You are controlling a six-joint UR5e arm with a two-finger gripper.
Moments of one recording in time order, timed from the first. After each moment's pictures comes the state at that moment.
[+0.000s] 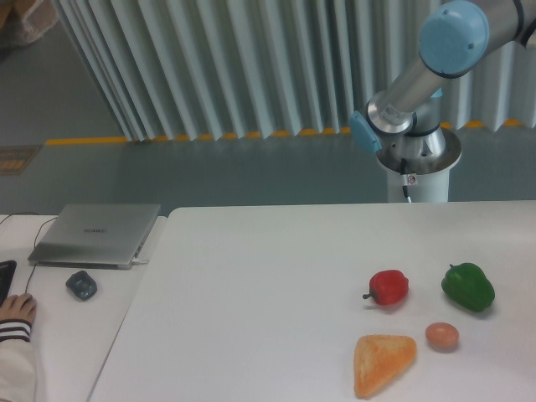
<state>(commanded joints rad) 2.87 -2.23 -1.30 -0.89 1.84 2.29</state>
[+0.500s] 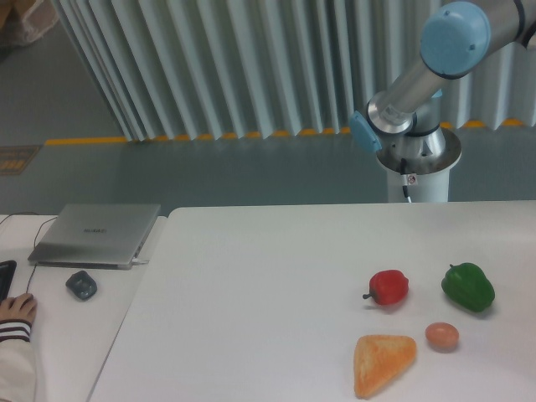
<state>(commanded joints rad) 2.87 -2.24 -1.30 -0.87 1.84 2.29</state>
